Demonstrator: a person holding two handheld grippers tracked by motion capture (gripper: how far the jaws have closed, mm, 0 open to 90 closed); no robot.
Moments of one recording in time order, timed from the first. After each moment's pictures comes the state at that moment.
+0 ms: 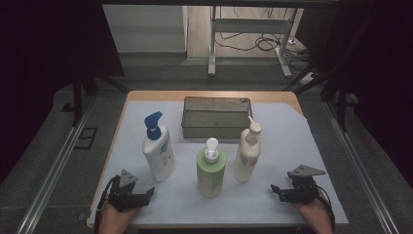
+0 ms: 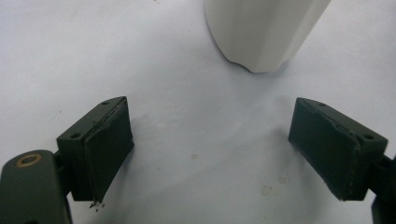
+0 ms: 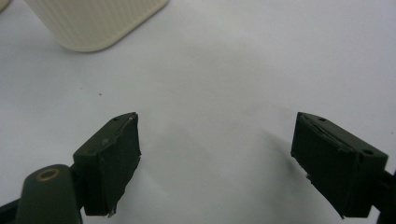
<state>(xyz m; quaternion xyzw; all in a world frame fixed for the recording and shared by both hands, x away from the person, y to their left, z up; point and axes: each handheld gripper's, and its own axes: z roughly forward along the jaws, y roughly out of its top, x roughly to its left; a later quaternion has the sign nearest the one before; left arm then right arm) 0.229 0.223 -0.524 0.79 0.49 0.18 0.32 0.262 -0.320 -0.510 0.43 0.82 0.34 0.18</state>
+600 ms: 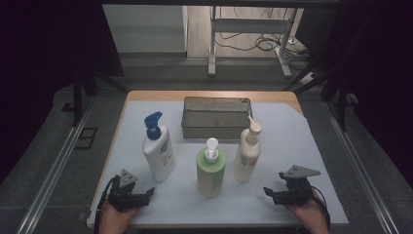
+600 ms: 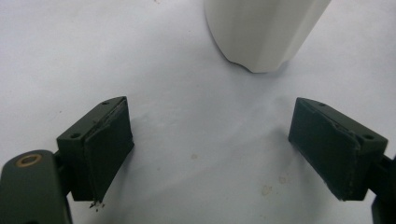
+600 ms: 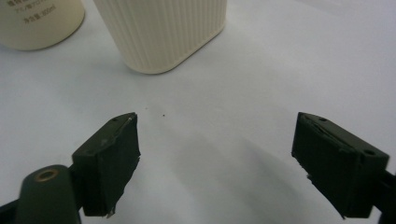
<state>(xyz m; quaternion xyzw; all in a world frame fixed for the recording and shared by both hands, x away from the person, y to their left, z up) 0.229 0.223 -0.524 0.79 0.49 0.18 0.32 0.255 -0.298 -0.497 0.40 0.83 0.36 0.15</state>
